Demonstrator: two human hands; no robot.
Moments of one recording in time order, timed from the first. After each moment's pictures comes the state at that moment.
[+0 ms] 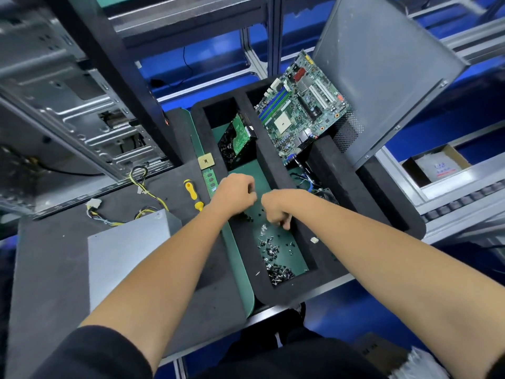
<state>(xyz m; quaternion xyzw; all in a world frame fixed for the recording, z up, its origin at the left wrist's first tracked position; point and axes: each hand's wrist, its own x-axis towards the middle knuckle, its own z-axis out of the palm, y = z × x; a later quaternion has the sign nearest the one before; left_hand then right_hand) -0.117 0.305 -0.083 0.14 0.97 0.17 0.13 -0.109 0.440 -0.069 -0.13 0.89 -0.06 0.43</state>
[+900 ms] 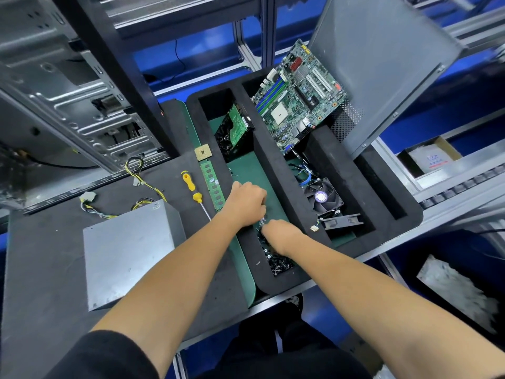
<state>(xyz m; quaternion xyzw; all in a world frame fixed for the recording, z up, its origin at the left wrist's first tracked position) -0.082 0.324 -0.103 0.25 0.96 0.02 0.14 -0.024 0.439 -0.141 -0.22 0.93 0.01 0.30</state>
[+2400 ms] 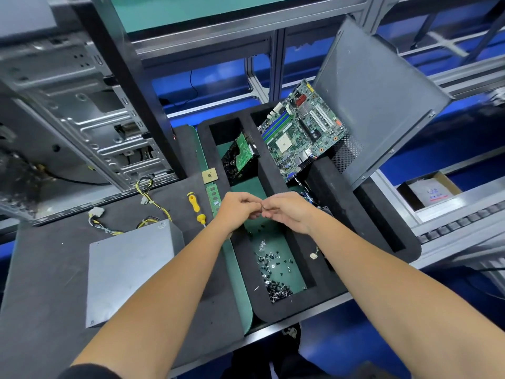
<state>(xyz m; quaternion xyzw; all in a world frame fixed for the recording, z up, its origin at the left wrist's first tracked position) -0.094 0.306 -0.072 -0.07 0.78 0.60 0.17 -0.101 0.461 -0.072 0.17 0.61 -0.72 0.30</state>
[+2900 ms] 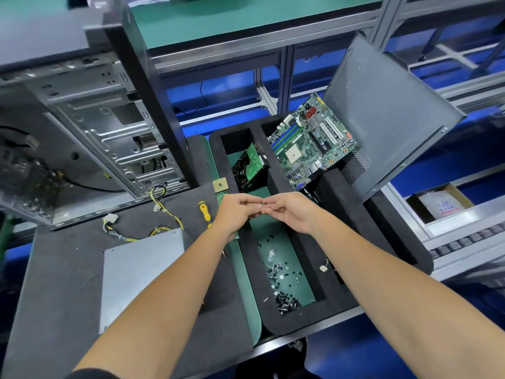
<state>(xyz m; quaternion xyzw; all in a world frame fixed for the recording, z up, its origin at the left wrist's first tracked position) -0.104 0.287 -0.061 -0.09 0.75 0.64 0.13 -0.119 0.448 -0.053 0.18 0.53 -0.77 0.29</state>
